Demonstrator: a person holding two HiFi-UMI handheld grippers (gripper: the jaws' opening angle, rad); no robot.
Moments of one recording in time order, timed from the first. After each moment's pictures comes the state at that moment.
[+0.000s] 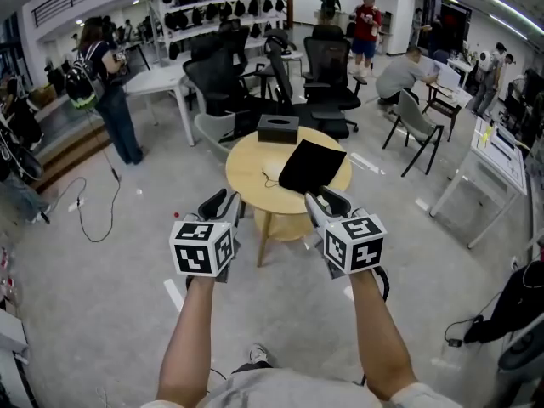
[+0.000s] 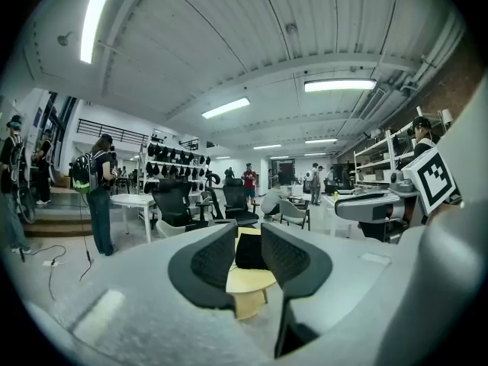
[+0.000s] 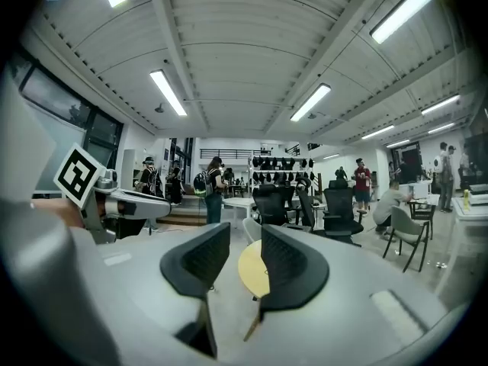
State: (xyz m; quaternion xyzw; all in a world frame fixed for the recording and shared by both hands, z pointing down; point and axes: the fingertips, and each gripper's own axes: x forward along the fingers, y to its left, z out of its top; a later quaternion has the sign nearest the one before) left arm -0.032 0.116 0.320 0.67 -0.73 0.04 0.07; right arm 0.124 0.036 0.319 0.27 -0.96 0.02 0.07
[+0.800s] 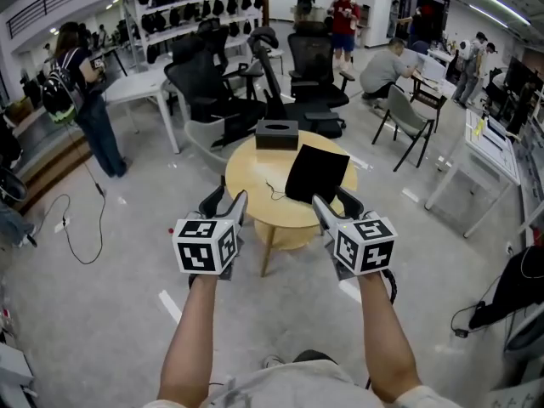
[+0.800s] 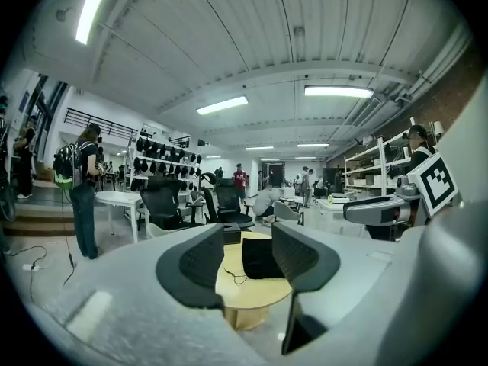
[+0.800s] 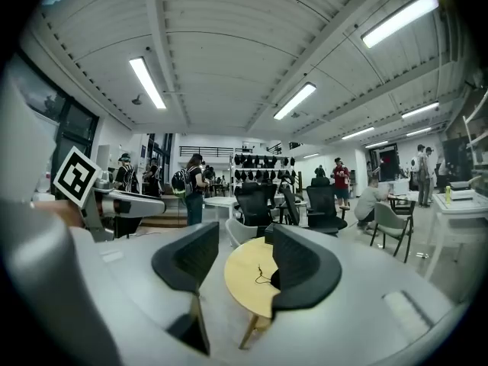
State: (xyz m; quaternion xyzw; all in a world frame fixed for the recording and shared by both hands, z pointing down) left arm -0.136 0.052 0.330 0.71 -0.70 0.03 0.08; right arm 0.050 -0.012 0.330 0.35 -0.93 0.04 0.07
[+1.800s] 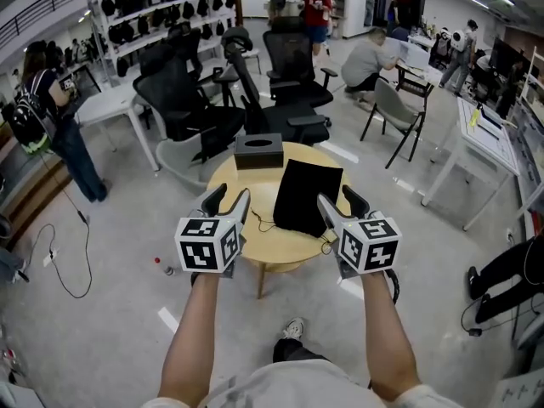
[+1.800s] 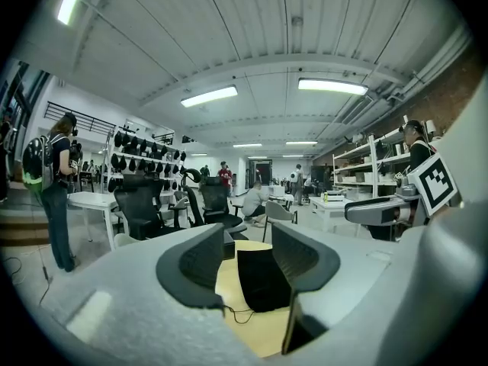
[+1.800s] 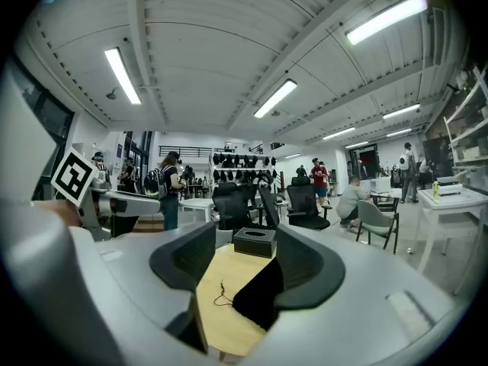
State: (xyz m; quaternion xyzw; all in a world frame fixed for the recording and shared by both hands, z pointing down) left arm -0.158 -0.135 0.346 0.75 -0.66 0.04 0.07; right arm 0.043 -0.180 0.351 0.42 -0.91 0.05 0.06
